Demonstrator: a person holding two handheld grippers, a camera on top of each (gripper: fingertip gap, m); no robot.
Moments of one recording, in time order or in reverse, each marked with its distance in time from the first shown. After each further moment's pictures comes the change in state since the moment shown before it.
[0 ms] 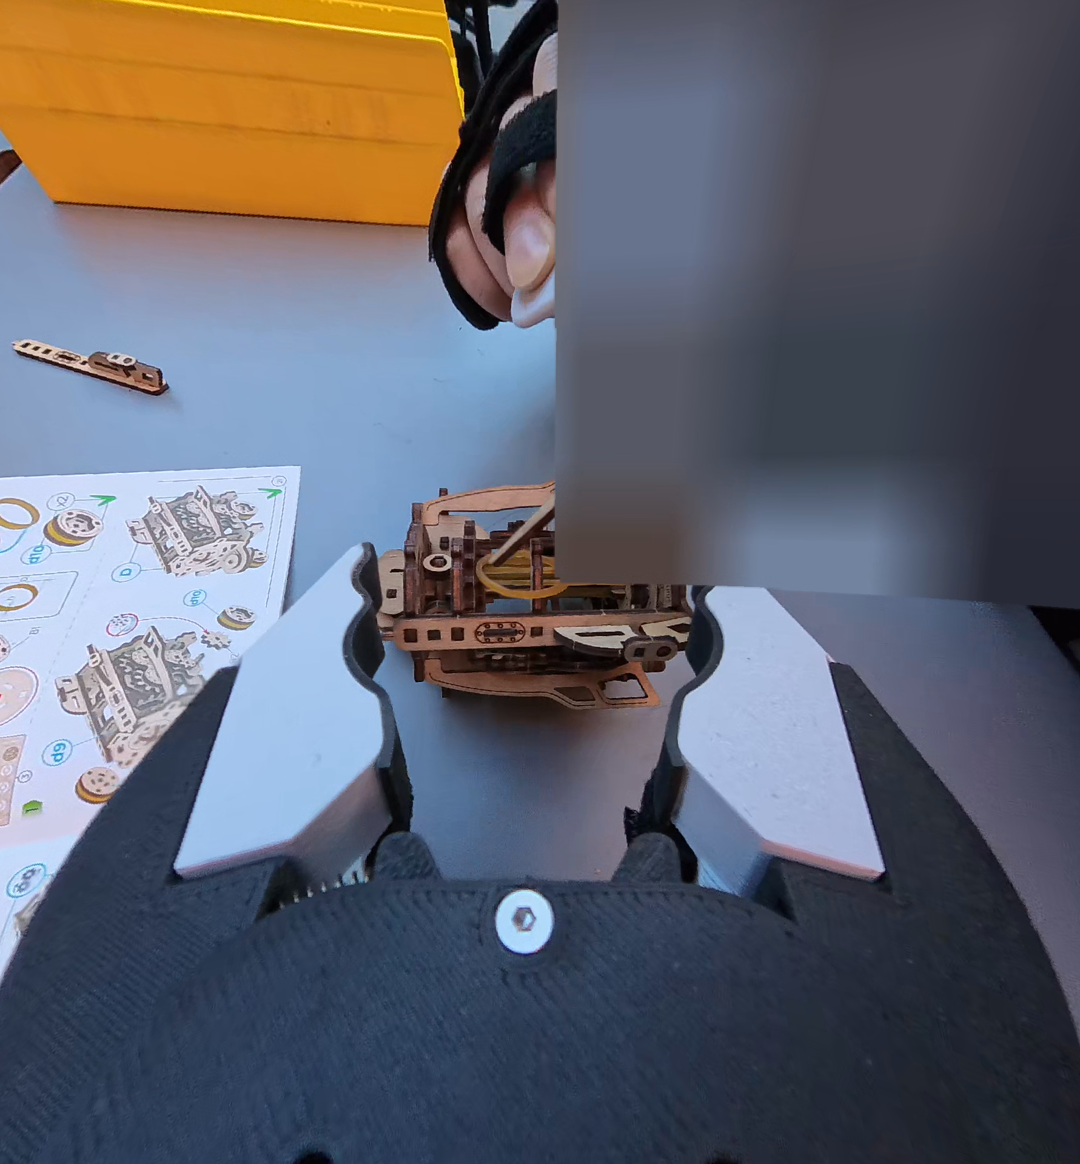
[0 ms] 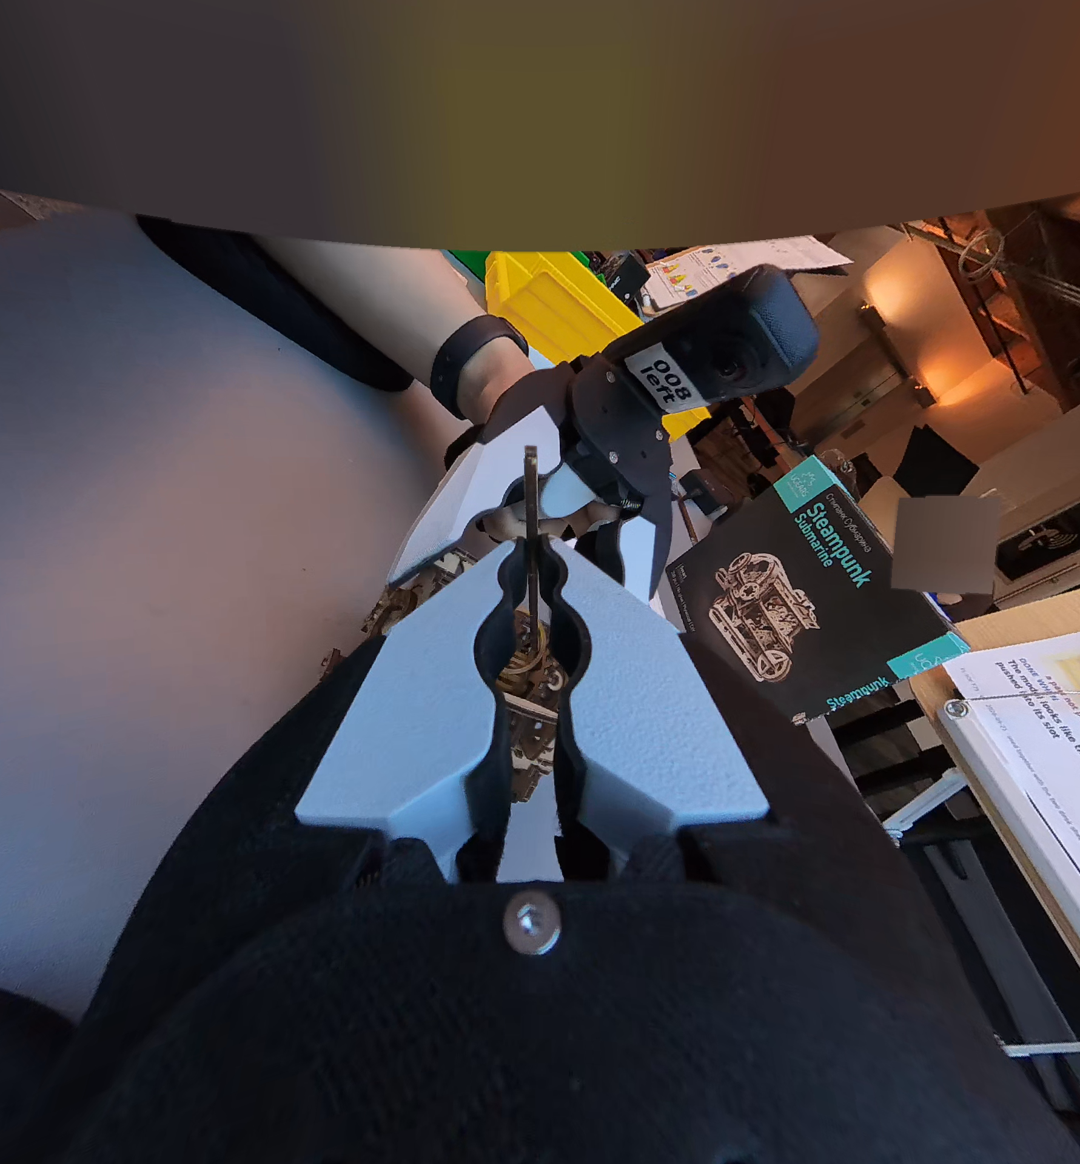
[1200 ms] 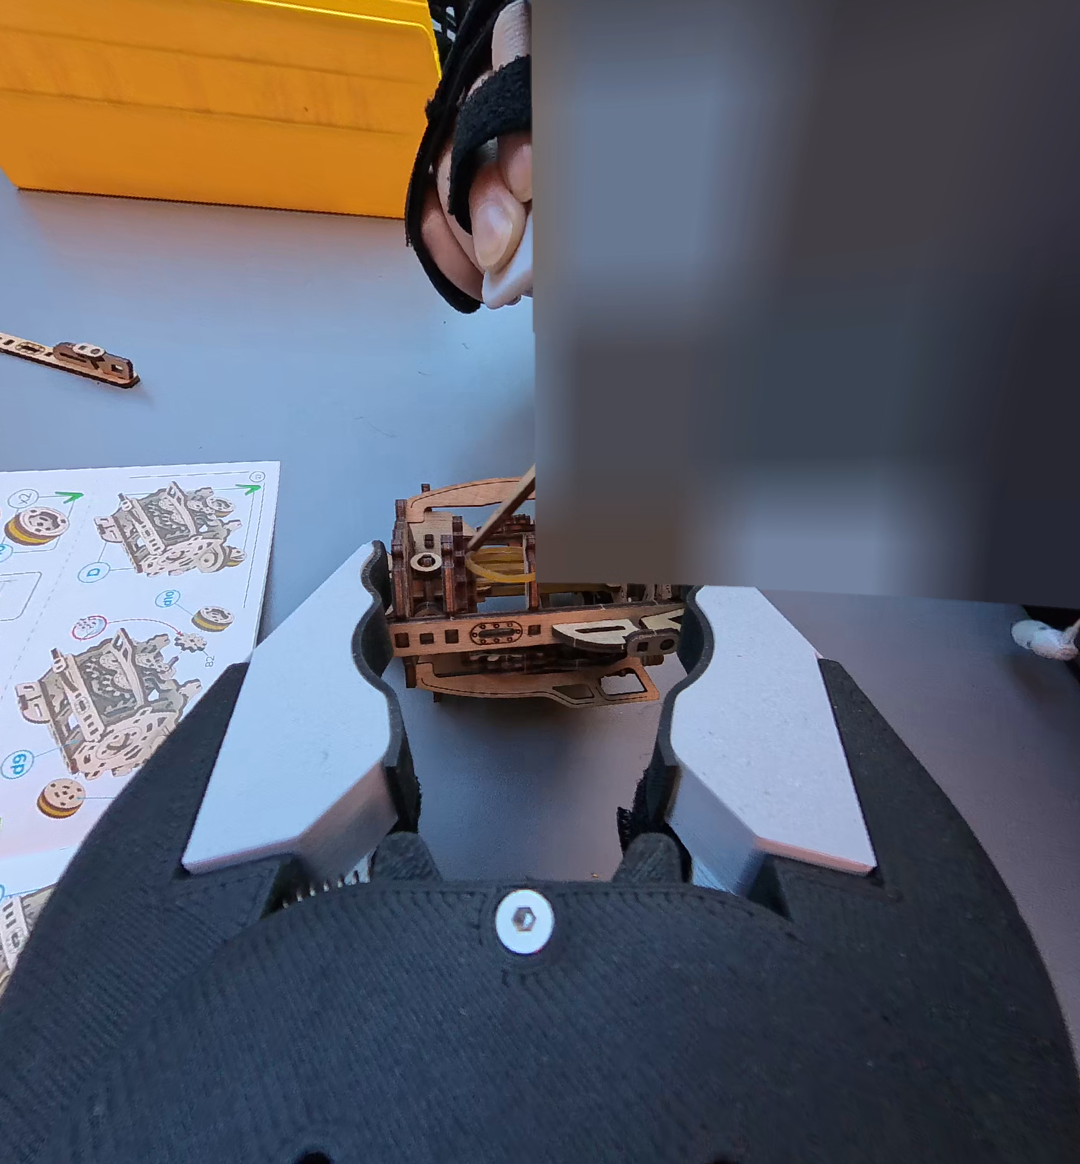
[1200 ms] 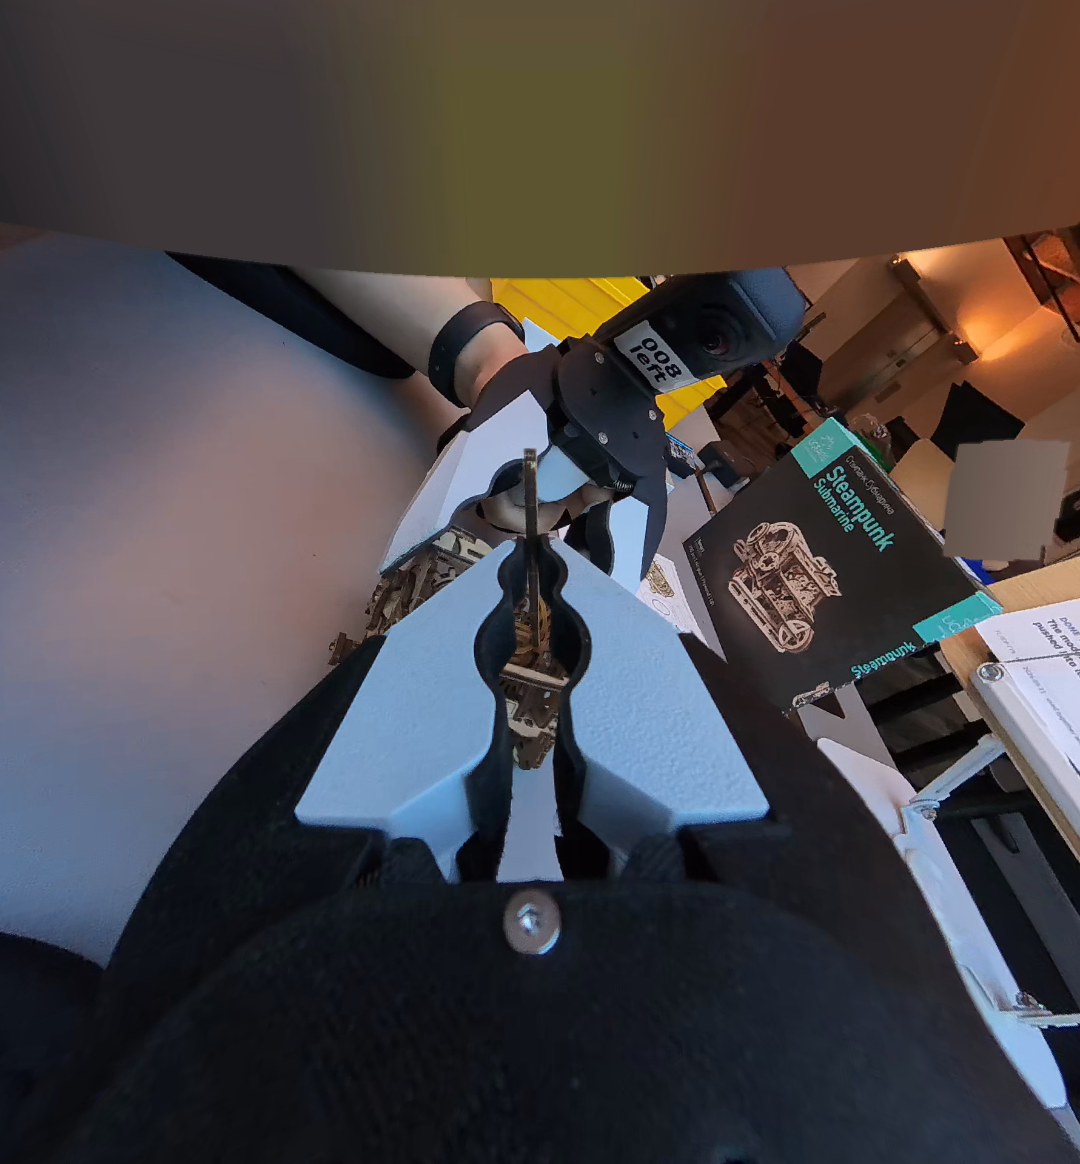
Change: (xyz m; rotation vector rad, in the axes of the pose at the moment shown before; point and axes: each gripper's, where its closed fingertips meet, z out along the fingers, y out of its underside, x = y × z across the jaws) left arm 0.003 0.004 0.004 0.004 0.028 -0.006; right arm 0.003 0.008 -0.006 -0.027 -0.022 0.069
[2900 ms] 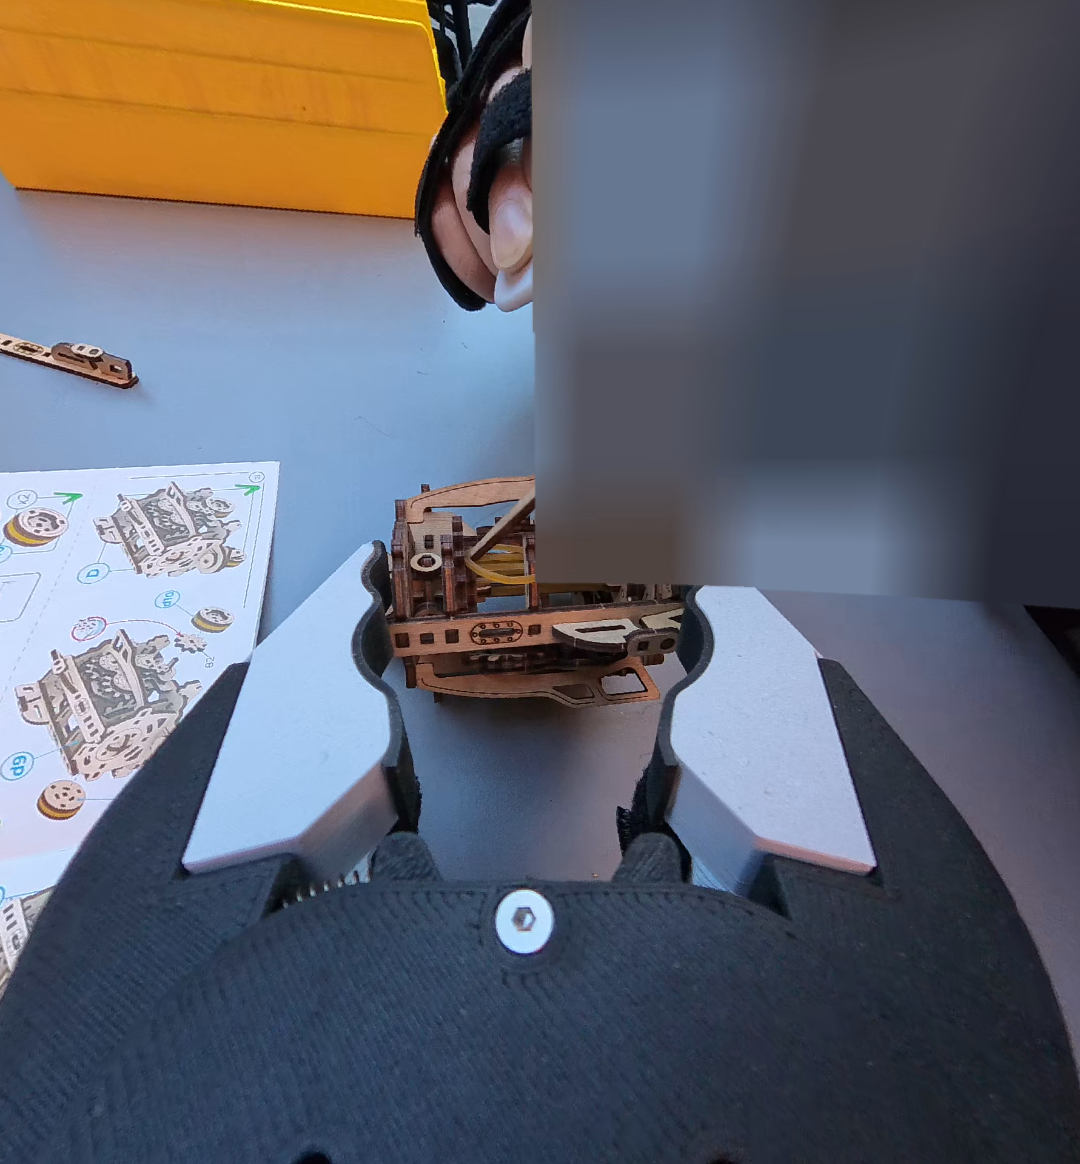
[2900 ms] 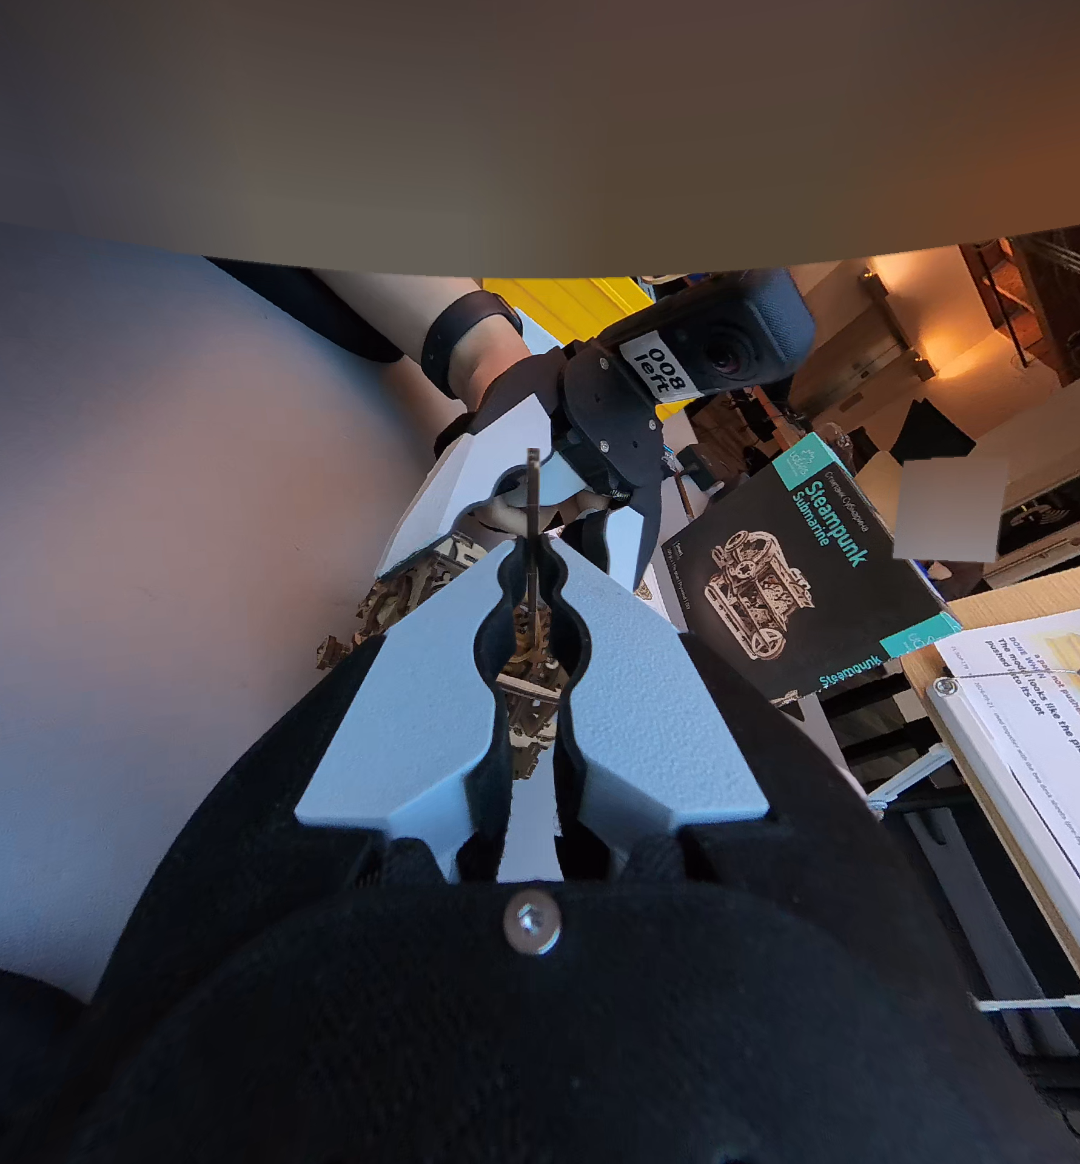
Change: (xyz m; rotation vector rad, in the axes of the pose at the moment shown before) left arm 0.000 0.000 0.000 -0.001 0.002 0.001; right arm -0.002 -0.003 0.006 -0.026 0.033 -0.077
